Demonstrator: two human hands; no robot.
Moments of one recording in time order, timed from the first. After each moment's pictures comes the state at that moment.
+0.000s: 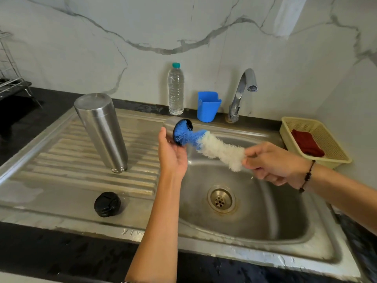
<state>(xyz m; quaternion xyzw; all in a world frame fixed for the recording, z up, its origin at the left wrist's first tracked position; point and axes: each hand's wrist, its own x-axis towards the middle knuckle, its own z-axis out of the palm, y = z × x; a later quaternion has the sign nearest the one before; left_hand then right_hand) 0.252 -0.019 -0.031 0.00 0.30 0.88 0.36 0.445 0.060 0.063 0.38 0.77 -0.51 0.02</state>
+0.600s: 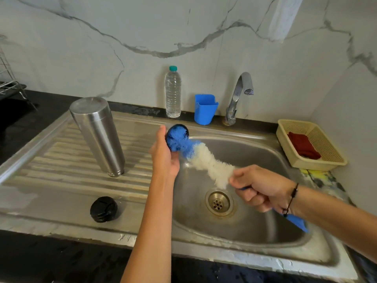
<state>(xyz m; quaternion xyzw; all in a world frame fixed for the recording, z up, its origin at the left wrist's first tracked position) 0.242 -0.021 -0.023 -0.02 0.39 0.84 0.37 0.445 0.036 0.039 0.41 0.70 -0.58 0.05</state>
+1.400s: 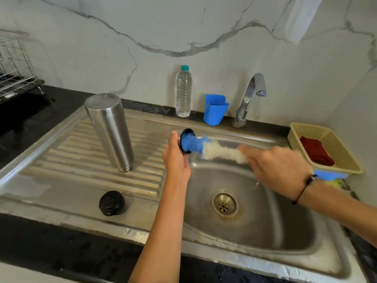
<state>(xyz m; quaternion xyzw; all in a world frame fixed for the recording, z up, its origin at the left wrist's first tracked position) 0.253 -0.013 -0.037 -0.06 0.39 0.87 0.31 0.438 0.048 0.057 0.27 0.96 0.02 0.01</state>
